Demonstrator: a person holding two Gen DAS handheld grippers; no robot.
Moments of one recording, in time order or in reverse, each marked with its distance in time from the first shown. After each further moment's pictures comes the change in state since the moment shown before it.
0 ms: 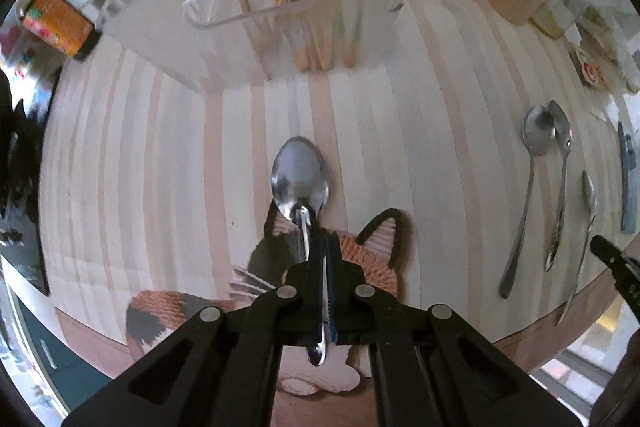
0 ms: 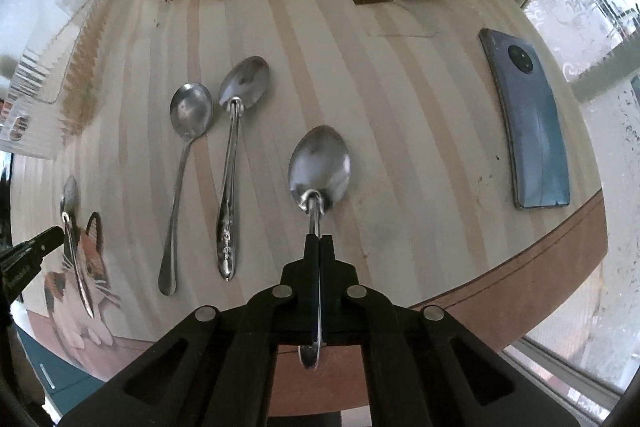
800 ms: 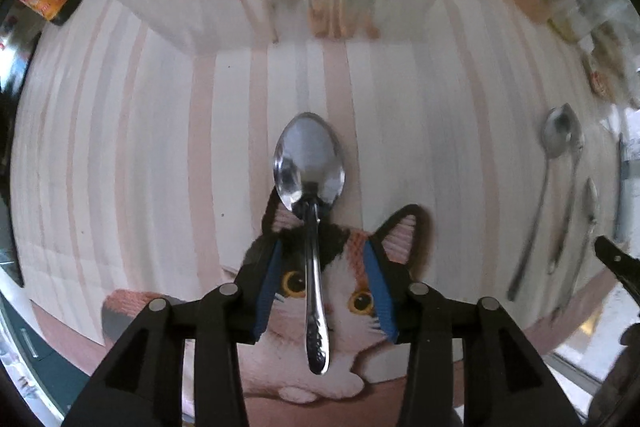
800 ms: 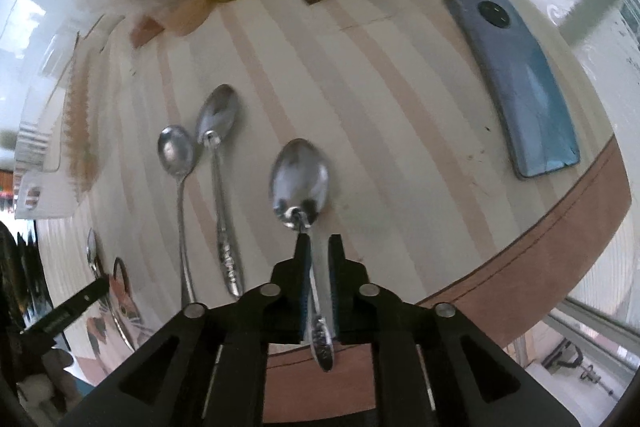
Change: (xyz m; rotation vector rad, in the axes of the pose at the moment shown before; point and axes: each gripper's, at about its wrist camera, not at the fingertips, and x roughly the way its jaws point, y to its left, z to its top) left arm 0.021 0.024 0.000 -0.029 0.060 -0.055; right arm 0.005 -0.027 0.012 0.215 0.032 0.105
